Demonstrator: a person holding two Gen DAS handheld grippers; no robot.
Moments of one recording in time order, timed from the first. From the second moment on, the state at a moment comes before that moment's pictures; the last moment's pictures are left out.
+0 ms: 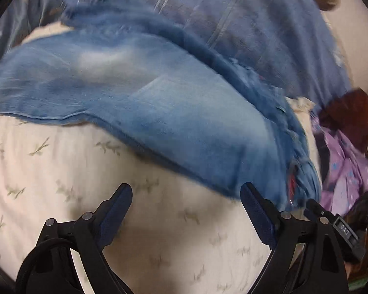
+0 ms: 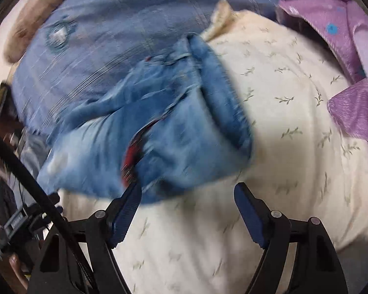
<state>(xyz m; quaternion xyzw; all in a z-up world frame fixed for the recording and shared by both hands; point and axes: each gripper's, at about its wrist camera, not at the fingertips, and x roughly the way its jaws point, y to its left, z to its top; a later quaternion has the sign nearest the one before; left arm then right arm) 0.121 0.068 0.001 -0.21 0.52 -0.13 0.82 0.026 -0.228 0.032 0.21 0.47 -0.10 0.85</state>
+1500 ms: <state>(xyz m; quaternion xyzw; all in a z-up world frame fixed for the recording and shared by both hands) 0.085 0.228 -0.009 -0.30 0.47 0.07 0.83 0.051 0.029 0.016 -0.06 0.48 0.21 0.85</state>
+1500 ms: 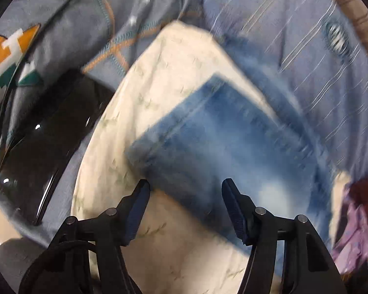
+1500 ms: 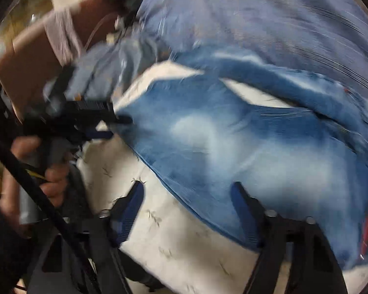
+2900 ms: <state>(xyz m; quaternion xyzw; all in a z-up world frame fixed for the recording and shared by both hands) 0.141 -0.038 0.065 -0.08 0.40 -0.15 0.90 0.136 -0.268 0.106 0.12 0.44 -0.01 0.89</state>
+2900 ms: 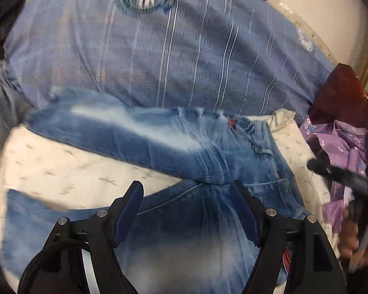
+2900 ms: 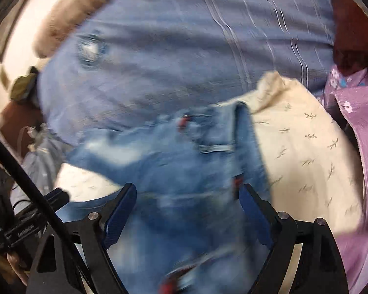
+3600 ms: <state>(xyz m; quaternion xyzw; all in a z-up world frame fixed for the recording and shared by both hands) 0.190 -0.010 0.020 -0.16 0.42 -0.18 0.87 0.228 -0.279 0.100 0.07 0.45 -0.07 0.89</state>
